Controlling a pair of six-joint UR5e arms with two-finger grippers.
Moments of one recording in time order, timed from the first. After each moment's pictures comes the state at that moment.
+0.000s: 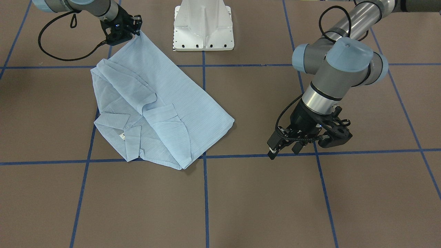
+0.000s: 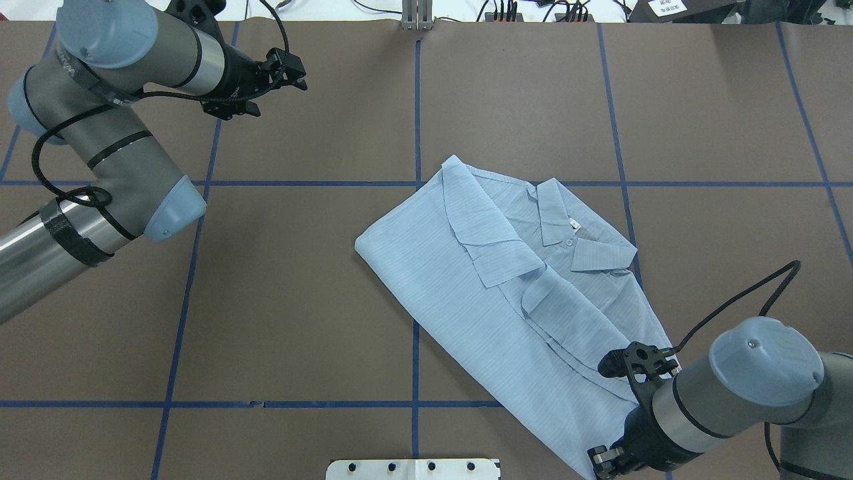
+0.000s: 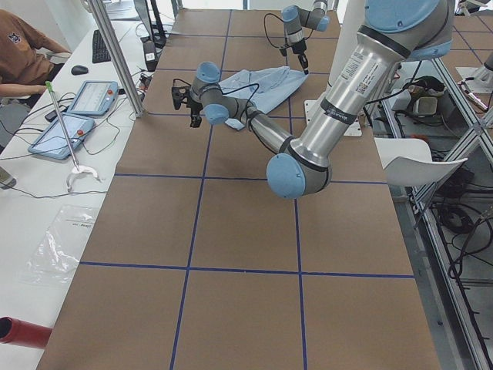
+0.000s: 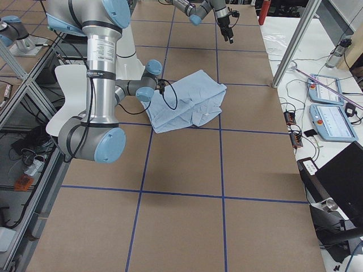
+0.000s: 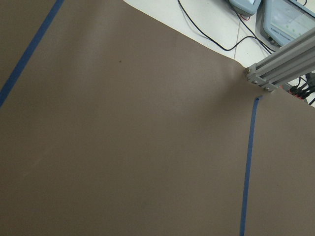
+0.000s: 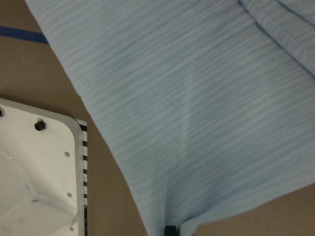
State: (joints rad) left arm -0.87 -2.16 -1.52 -2.14 -1.94 -1.46; right arm 0.24 -1.67 2.16 -1.12 2.18 1.29
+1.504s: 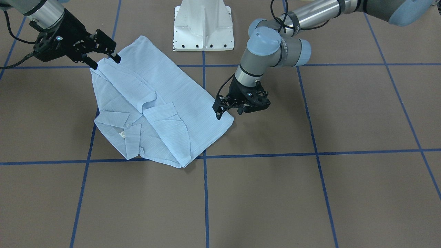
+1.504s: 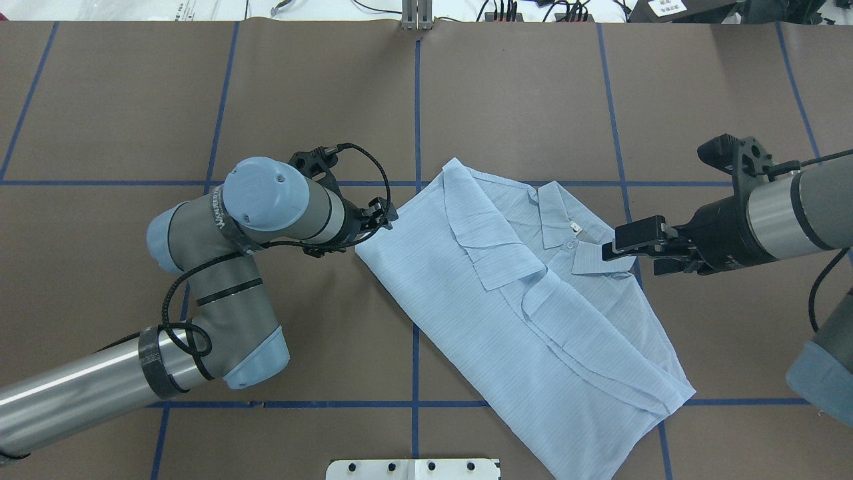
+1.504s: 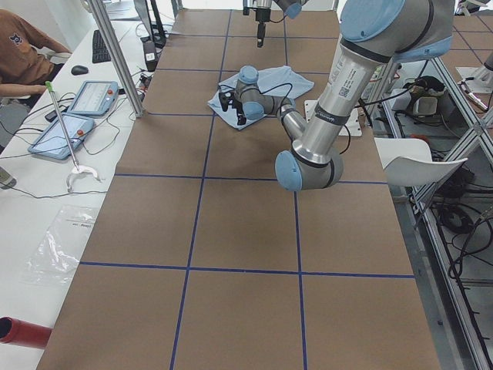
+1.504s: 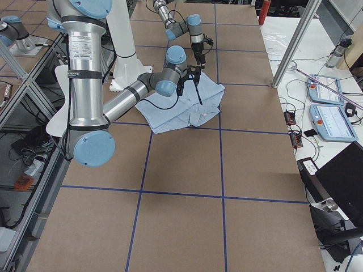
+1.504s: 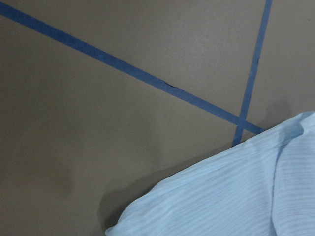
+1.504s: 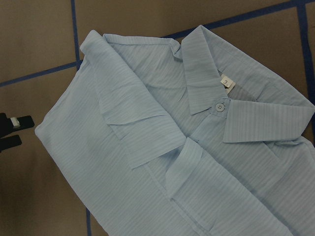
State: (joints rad) left arm -0.53 -2.19 -1.57 -1.98 -1.79 -1.66; right arm 0.77 -1.56 2.16 -1.06 2.19 1.35
